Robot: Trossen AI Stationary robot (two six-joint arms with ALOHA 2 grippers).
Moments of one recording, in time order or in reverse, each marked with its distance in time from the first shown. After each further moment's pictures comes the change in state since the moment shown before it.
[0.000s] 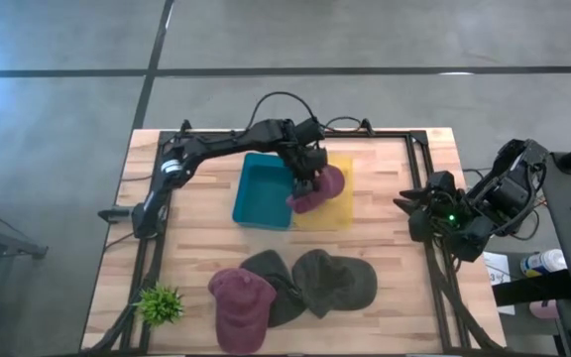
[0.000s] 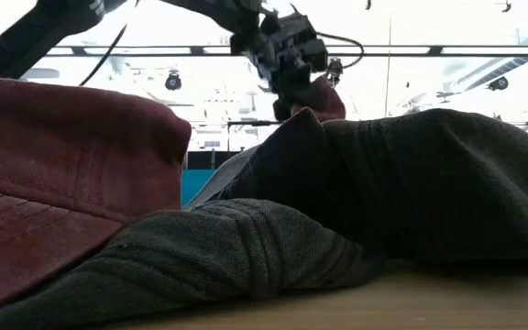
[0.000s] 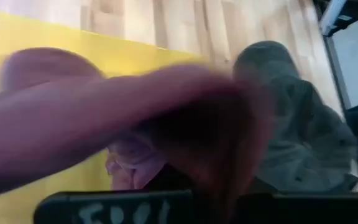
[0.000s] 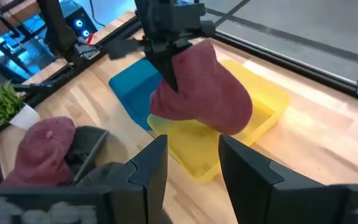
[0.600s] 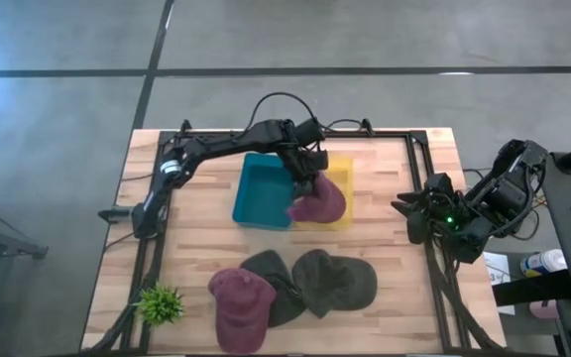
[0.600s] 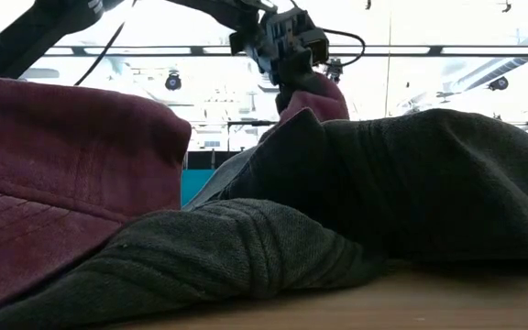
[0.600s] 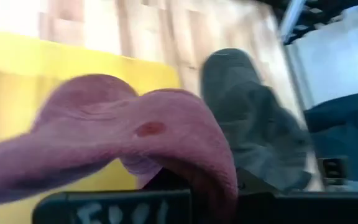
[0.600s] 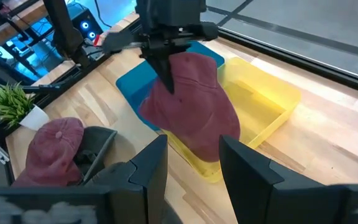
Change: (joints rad) left arm -0.018 0.002 0.017 -0.022 0.102 -0.018; right arm 0.000 0.001 -0.015 0.057 -0.002 -0.017
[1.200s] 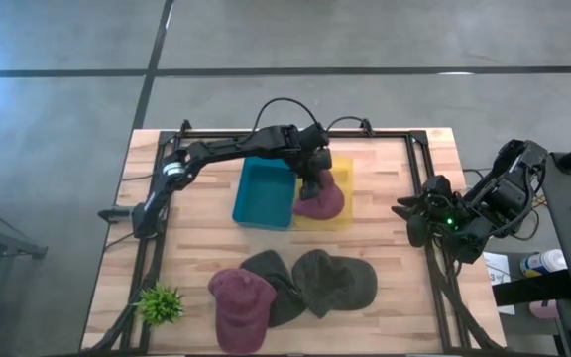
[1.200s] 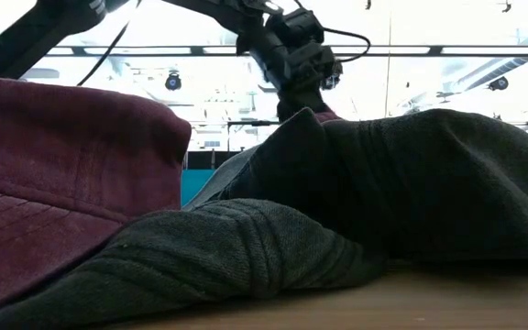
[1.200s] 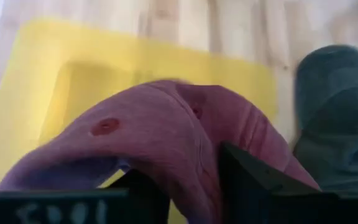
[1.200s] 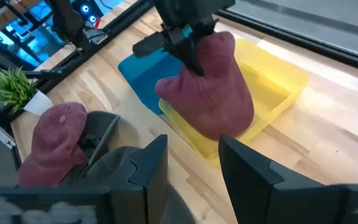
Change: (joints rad) left arm -0.029 0.009 -0.017 0.066 -0.347 -0.036; right arm 0.001 0.000 0.000 0.009 -0.074 0.004
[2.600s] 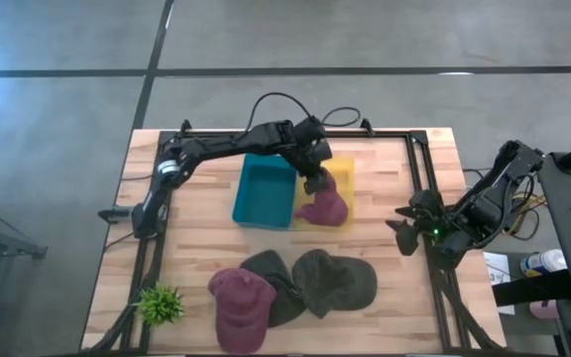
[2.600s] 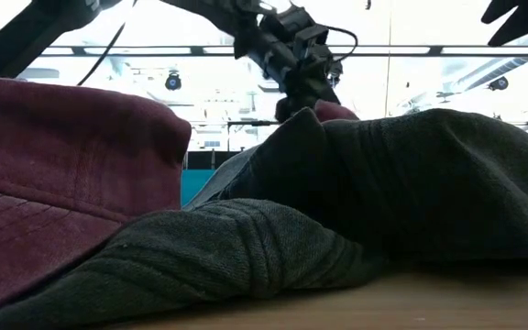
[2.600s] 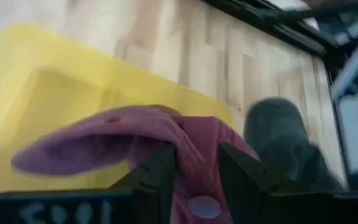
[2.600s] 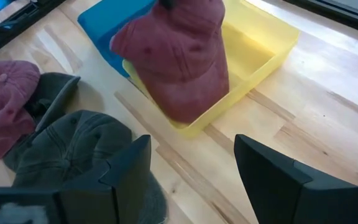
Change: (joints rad) left arm 0.022 -0.040 -0.069 0.162 0.191 -0.184; right arm -0.001 -0.066 -0.305 0.113 -0.086 0.050
